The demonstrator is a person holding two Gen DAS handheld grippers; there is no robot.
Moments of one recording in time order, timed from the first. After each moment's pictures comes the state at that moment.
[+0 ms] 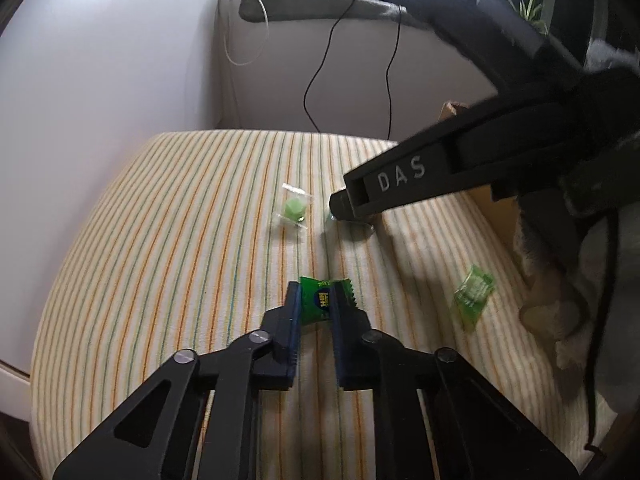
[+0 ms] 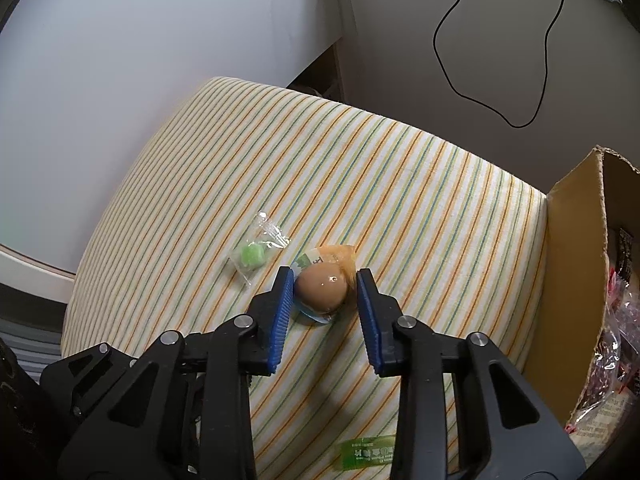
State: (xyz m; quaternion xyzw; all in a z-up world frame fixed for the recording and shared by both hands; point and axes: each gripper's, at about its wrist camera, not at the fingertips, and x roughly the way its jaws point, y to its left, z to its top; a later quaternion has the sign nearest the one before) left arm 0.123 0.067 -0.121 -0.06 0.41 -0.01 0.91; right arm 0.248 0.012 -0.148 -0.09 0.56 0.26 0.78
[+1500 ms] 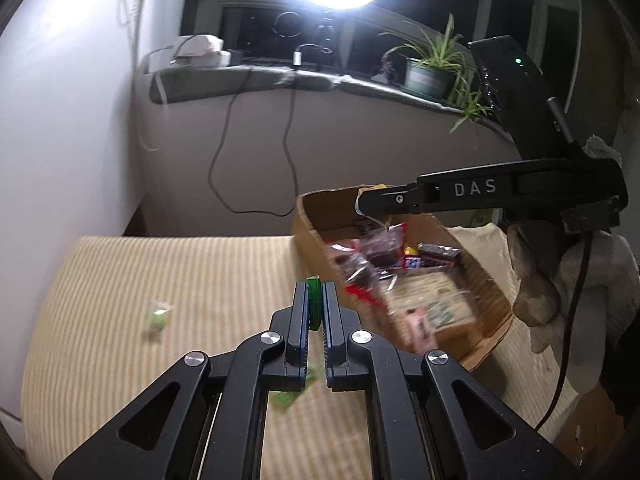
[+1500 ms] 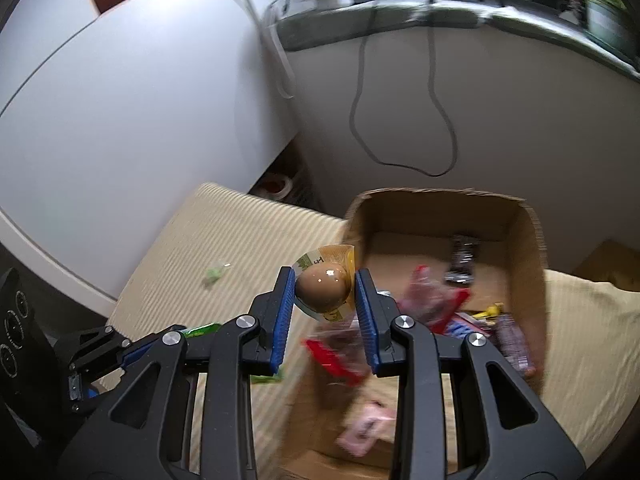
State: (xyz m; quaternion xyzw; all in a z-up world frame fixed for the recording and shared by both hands) left arm 0.125 -0.029 -0.035 -0.05 0.33 -0.12 0.93; right arm 0.236 -0.176 -0.026 0.01 0.46 0.26 0.85
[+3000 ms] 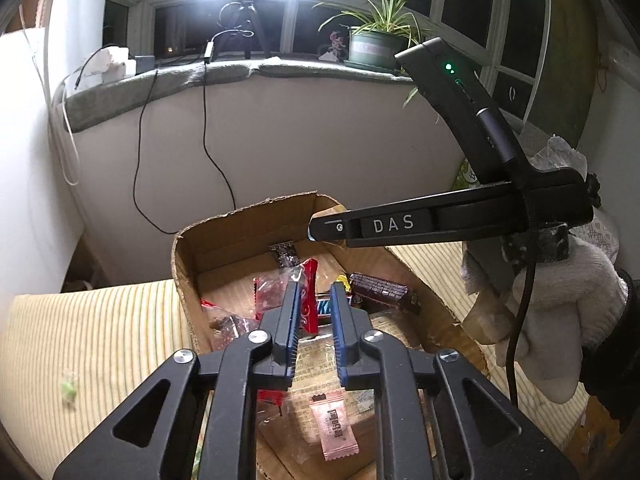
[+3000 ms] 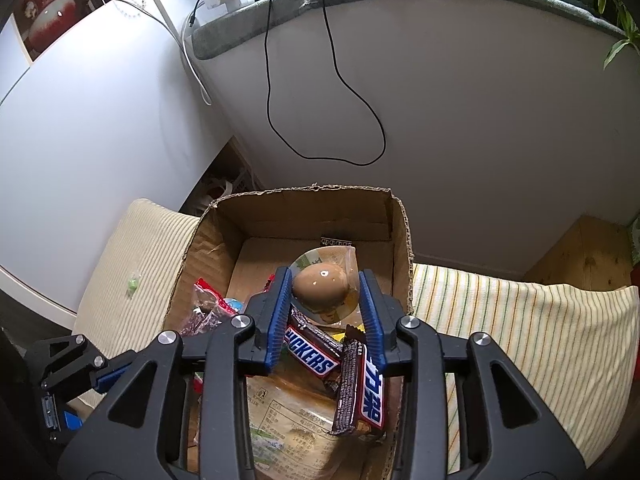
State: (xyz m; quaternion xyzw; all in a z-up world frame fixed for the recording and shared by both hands) left arm 0.187 -0.130 -0.039 0.00 0.35 -0.17 0.92; right arm 0.298 -0.267 -0.064 0.02 0.47 0.21 0.85
